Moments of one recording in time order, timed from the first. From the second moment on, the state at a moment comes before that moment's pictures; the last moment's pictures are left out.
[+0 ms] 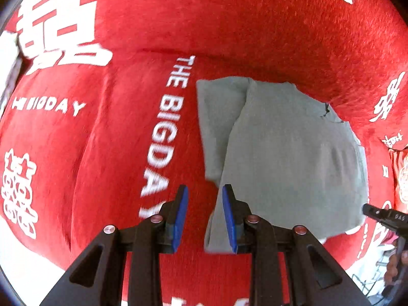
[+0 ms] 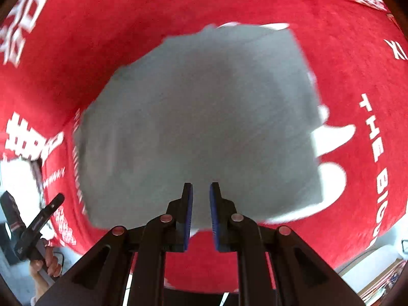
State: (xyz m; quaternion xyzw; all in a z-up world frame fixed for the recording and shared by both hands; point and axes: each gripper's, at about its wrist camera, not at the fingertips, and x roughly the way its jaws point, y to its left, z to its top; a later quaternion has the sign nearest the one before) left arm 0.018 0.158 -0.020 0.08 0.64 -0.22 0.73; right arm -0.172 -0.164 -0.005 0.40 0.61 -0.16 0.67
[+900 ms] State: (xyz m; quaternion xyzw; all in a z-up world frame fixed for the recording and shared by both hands) left arm 0.007 0.290 -0.011 0.04 0.66 -0.09 0.74; right arm -0.102 0.012 -0.028 0.38 0.68 0.01 0.63
